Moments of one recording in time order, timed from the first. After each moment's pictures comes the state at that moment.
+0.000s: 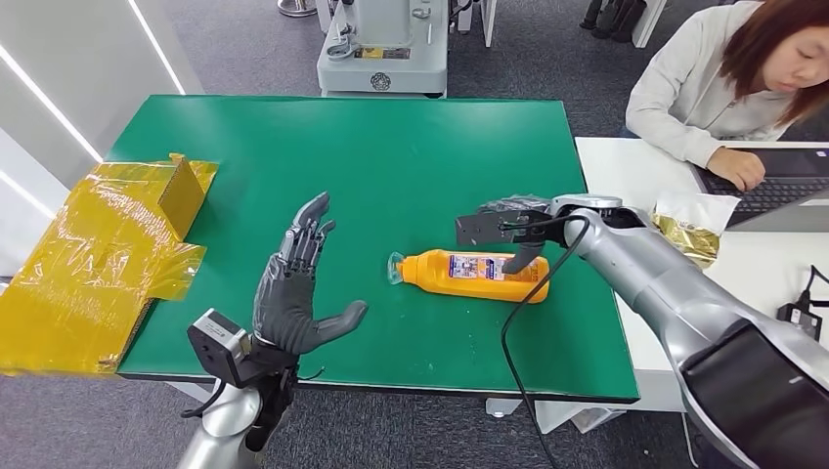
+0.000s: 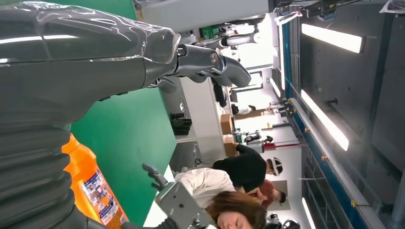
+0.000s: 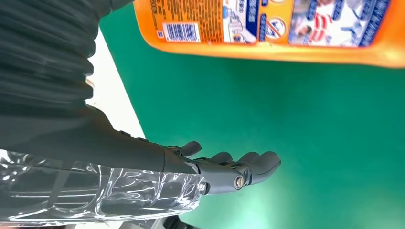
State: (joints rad) left arm -0.17 -0.11 -0.41 -1.38 0.01 -0.03 -0.55; right arm -1.12 -0.17 1.05 -0.55 0.37 0.56 -0.08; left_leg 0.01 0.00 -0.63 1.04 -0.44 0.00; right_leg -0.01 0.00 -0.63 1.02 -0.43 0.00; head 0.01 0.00
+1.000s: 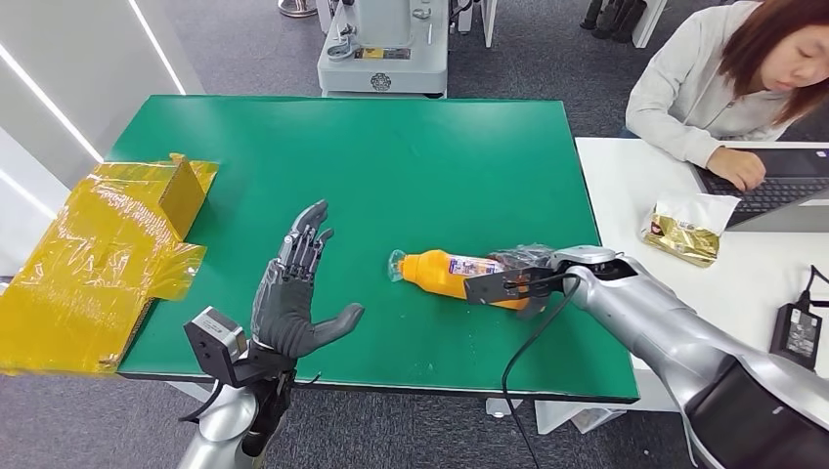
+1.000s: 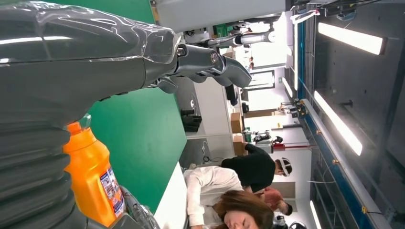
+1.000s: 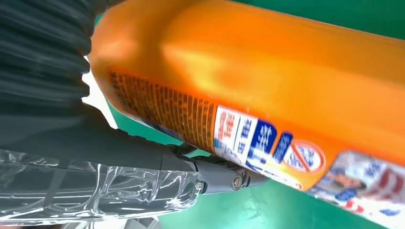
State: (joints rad) left arm -0.15 -0.11 -0.39 -1.38 0.04 -0.04 -0.52; right arm -1.00 -0.23 1.22 -0.57 0.38 0.43 -0.10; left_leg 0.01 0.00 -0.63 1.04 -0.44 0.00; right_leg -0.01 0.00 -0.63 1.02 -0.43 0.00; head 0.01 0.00
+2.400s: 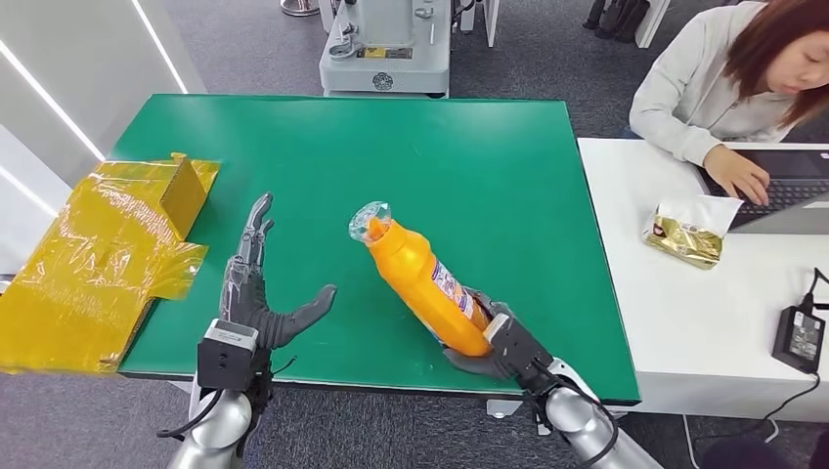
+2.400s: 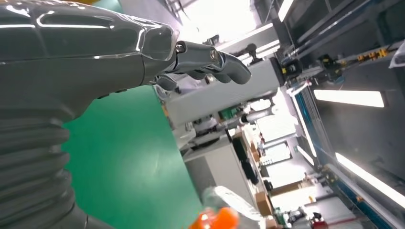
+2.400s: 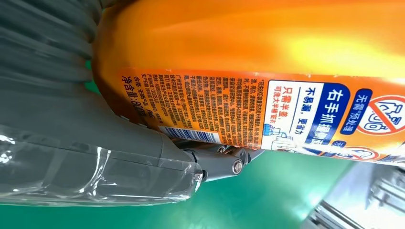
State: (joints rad) left arm -0.13 -0.07 -0.36 -1.40 -0.24 0.25 -0.52; right arm -0.31 -0.17 0.68 -1.12 -0.04 -0.01 -0.39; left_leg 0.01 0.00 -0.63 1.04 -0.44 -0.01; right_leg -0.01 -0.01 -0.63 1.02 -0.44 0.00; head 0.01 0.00
